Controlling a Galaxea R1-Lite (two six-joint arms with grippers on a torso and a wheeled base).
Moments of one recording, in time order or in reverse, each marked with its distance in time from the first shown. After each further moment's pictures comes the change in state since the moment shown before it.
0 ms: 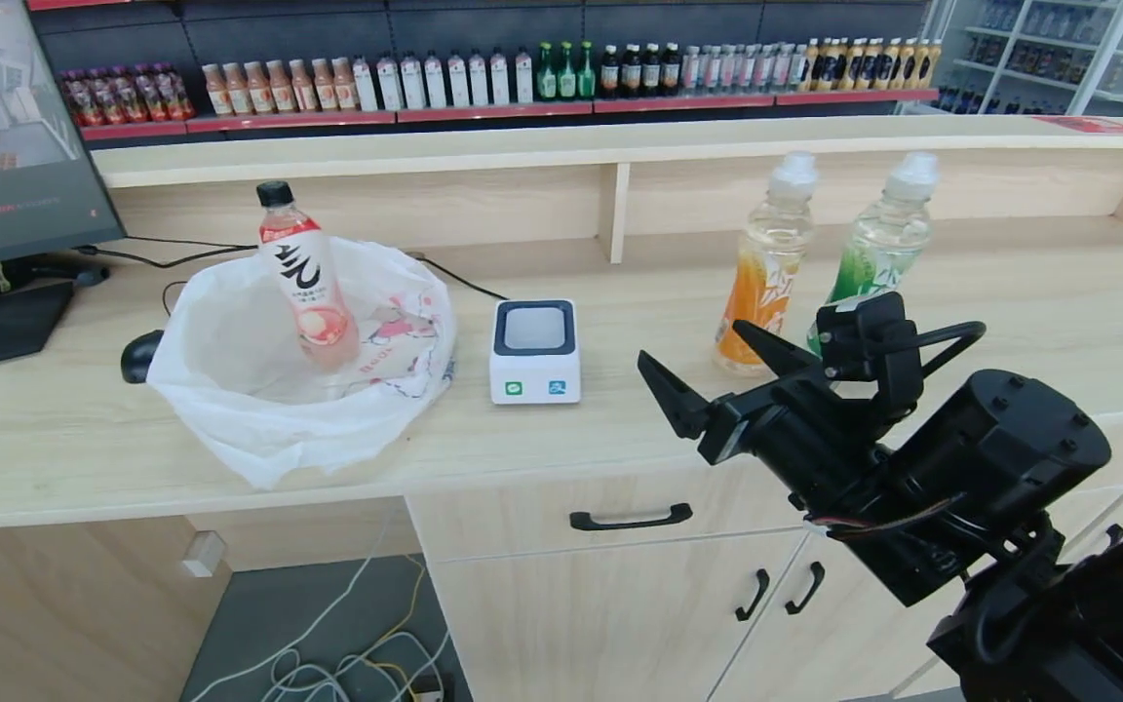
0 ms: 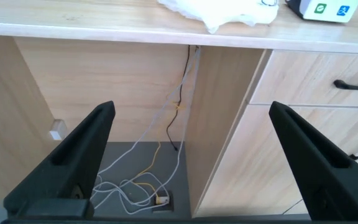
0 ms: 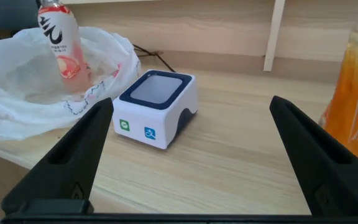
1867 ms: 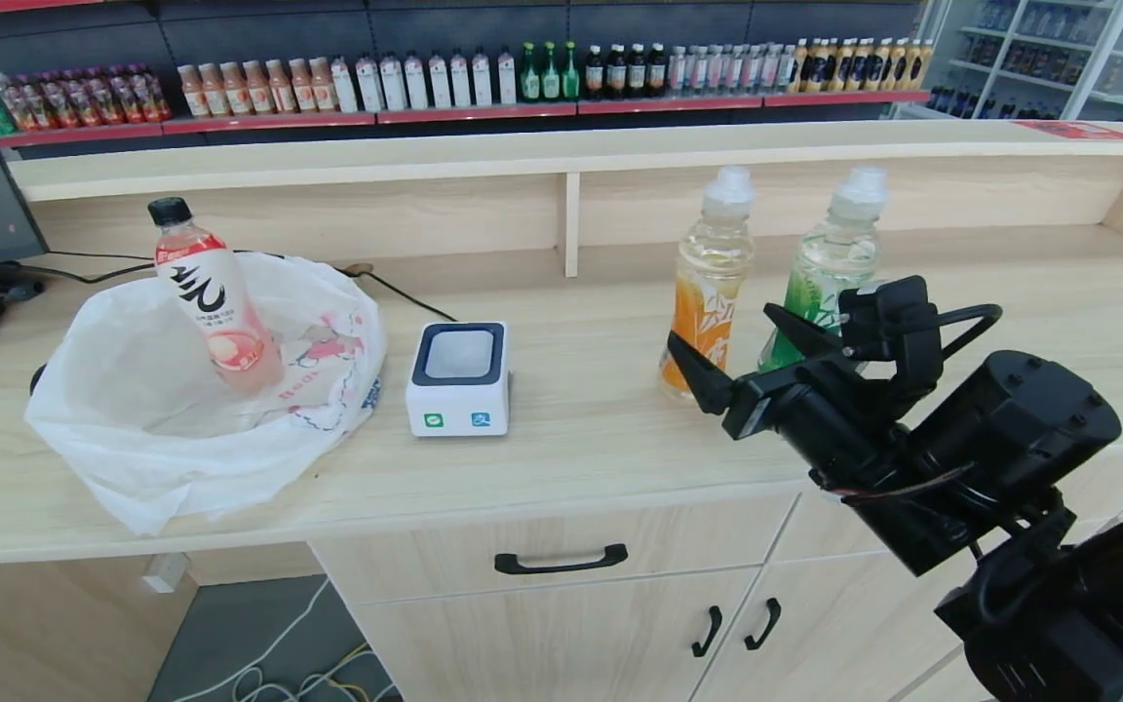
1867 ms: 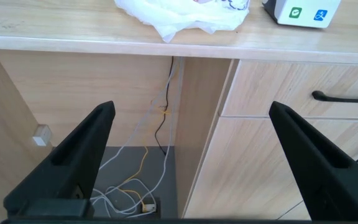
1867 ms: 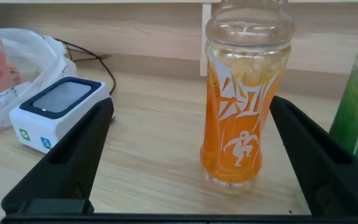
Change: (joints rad) left arm 0.000 0.000 0.000 0.000 0.000 0.002; right arm -0.080 0.000 -0.026 0.001 0.000 -0.042
